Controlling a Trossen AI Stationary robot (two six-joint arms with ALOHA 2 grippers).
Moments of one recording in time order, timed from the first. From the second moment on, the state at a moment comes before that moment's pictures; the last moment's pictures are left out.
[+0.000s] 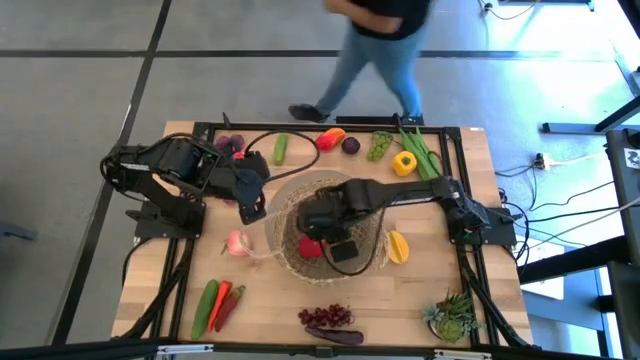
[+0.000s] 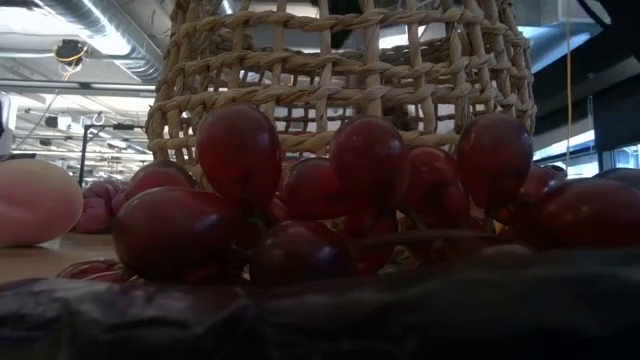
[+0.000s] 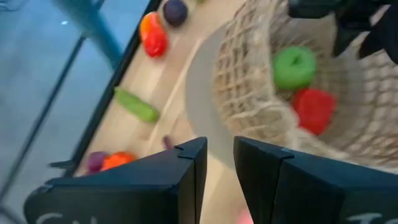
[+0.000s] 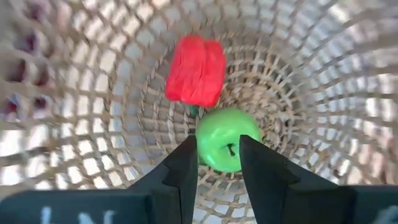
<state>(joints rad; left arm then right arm) -0.27 1.51 2.00 -1.56 -0.52 -0.55 0.19 2.16 2.36 -1.48 0.06 -0.11</state>
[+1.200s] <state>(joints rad) -0.22 1.38 2.00 -1.57 -0.53 -0.96 0.22 1.59 2.31 -1.57 0.25 -0.01</state>
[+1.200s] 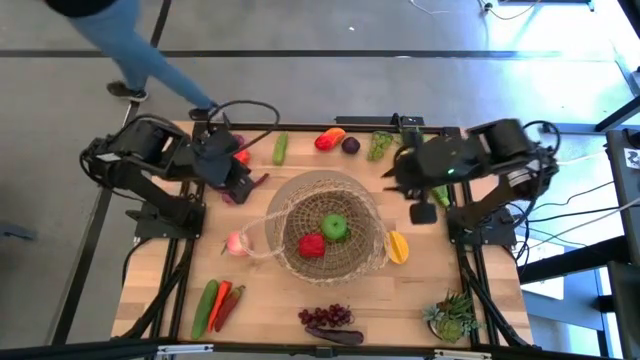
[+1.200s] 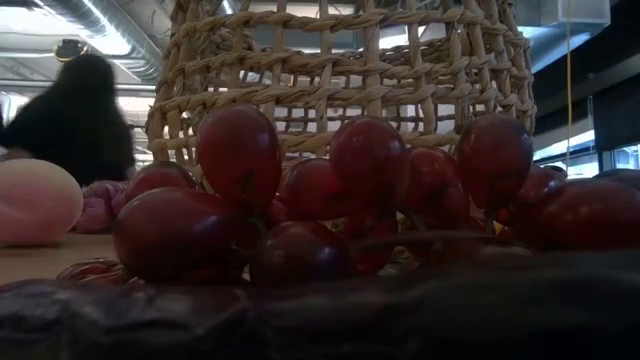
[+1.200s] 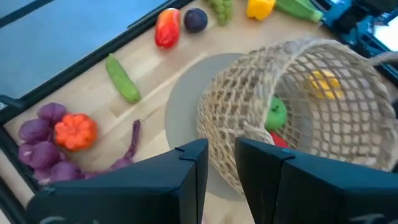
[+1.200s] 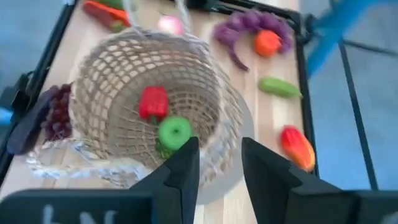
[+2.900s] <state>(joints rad) -0.20 1.38 2.00 -1.57 -0.51 -0.91 0.23 1.25 0.79 -0.81 -0.19 1.20</state>
